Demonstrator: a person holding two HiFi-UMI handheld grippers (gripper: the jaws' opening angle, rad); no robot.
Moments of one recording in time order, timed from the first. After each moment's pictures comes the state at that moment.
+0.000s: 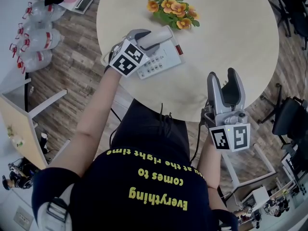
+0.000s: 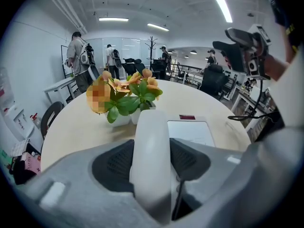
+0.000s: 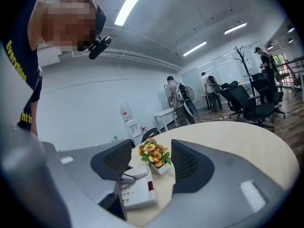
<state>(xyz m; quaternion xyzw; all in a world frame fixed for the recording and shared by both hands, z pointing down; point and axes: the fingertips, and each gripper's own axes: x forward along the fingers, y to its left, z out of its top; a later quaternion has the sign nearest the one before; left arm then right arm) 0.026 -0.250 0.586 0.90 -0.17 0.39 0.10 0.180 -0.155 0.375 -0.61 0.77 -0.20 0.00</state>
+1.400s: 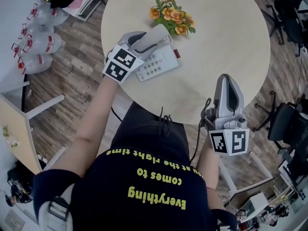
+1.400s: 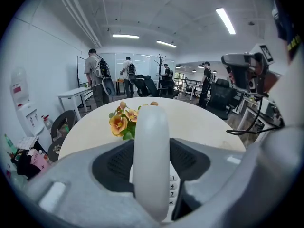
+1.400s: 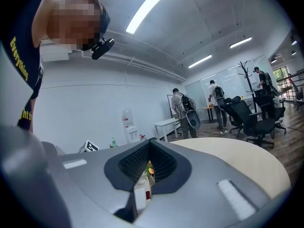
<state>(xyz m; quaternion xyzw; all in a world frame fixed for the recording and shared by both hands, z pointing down) 0.012 -0.253 0.513 0.92 -0.24 0.31 0.10 0.184 -0.137 0.326 -0.62 0.77 -0.13 0.01</state>
